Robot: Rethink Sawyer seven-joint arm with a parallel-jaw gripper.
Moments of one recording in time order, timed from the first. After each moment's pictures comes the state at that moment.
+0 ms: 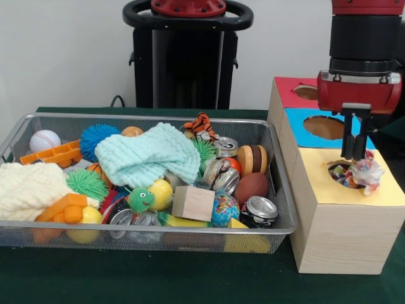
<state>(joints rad) 0.14 -0.60 -0.15 1.58 0.37 0.31 1.78</state>
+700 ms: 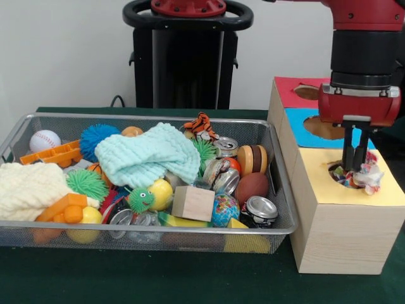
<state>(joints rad) 0.16 -0.56 -0.15 1.58 0.38 0.27 1.78</state>
